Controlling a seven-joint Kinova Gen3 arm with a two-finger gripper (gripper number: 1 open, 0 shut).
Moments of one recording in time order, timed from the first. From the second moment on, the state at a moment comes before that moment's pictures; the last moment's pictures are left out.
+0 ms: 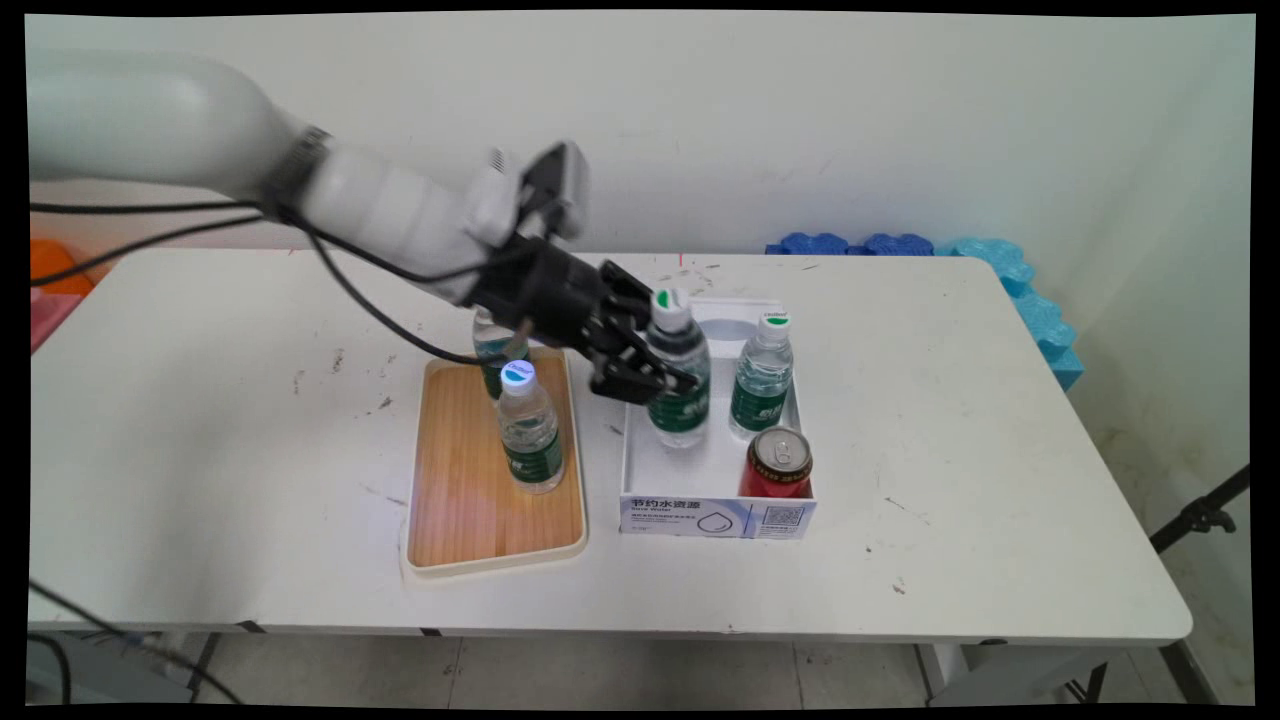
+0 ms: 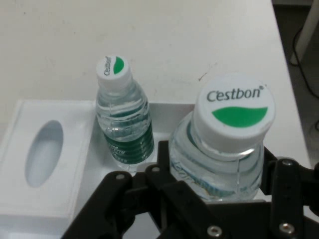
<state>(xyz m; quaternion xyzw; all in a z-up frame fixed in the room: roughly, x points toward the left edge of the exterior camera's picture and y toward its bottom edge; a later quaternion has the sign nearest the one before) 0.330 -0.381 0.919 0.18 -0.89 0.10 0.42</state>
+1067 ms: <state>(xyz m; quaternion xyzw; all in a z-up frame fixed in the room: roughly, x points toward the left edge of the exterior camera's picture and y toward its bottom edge) 0.485 -0.263 1.018 0.12 -0.89 0.05 0.43</state>
